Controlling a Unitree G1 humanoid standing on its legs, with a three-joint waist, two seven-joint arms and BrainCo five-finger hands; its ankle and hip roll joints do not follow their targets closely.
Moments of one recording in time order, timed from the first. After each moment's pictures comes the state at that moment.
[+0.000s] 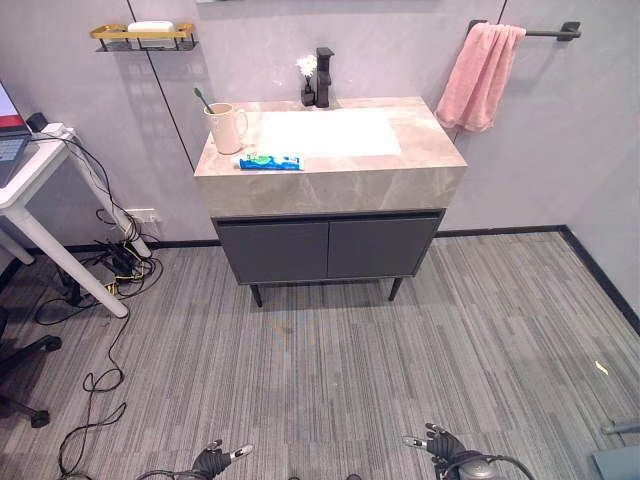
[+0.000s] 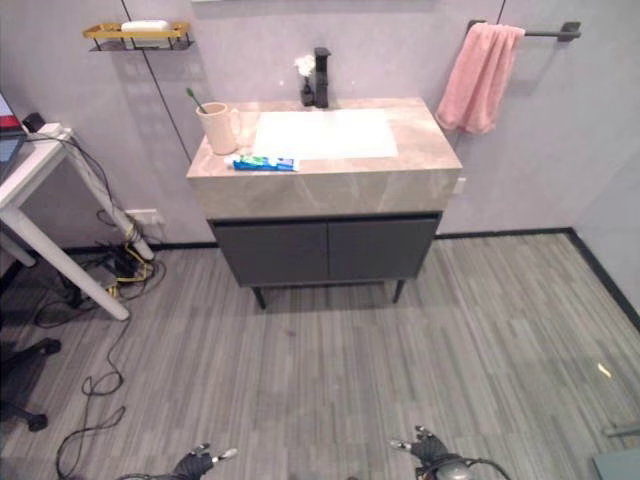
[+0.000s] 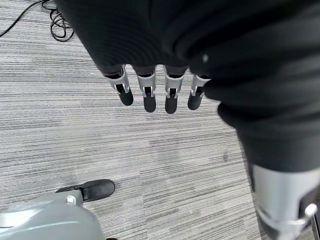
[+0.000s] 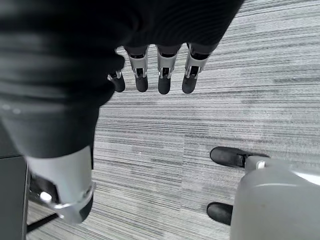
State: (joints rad) left arm -0.03 0.23 -0.18 1.28 -0.19 -0.14 0.03; right arm -0.09 -0.25 0.32 1.24 0.26 -0.09 0.05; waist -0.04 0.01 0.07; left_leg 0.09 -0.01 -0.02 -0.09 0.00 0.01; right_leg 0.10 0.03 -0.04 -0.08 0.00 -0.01
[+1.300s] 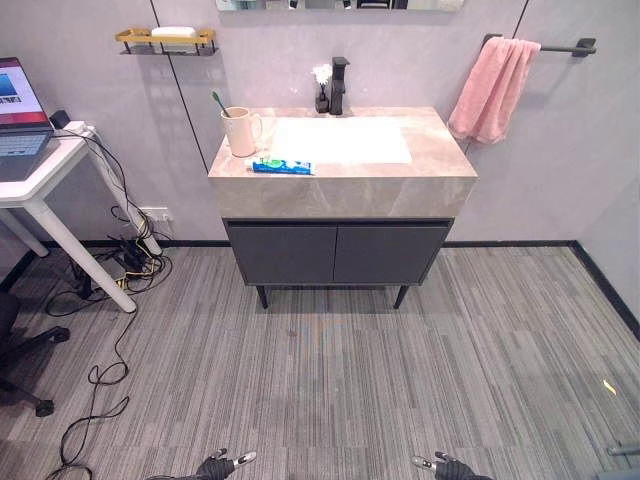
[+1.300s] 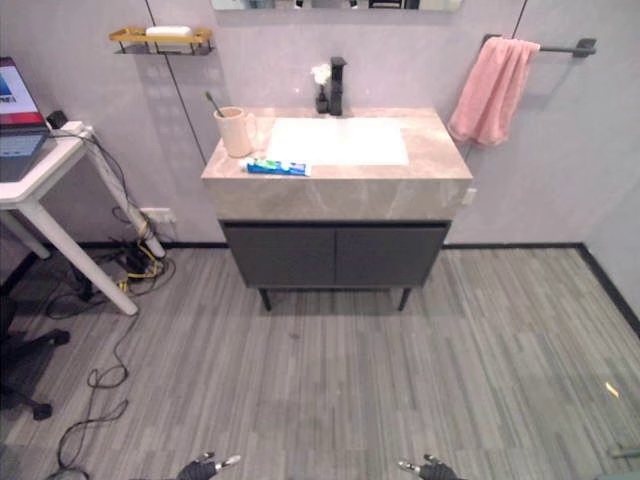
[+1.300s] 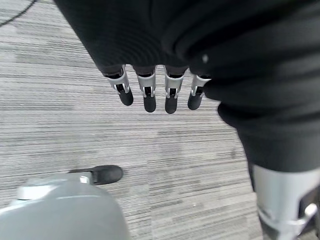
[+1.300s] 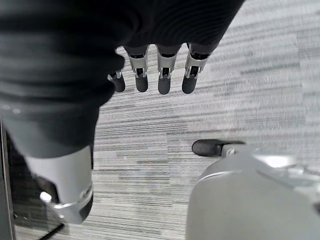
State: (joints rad) left arm -0.05 0.21 -0.20 1.36 -0.24 -0.12 -0.01; right arm -0.03 -0.24 0.24 1.32 0.42 -0.07 0.11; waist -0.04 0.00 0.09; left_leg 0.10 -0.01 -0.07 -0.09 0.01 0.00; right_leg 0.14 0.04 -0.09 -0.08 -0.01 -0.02
